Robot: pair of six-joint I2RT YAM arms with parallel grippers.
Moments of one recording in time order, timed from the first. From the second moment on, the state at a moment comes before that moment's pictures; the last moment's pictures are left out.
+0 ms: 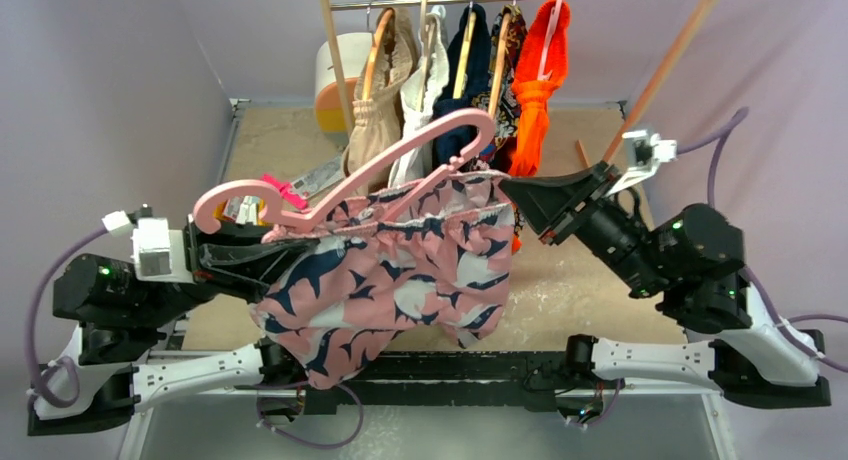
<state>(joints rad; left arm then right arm) -1.20 0.53 1.27 -0.30 0.00 -0.03 1.25 0.85 1.48 -0.43 0.49 0.44</state>
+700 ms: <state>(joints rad) -1.20 0.44 1.15 -0.49 -0.02 -0.10 1.25 0.91 1.43 -0.57 0.65 0.46</state>
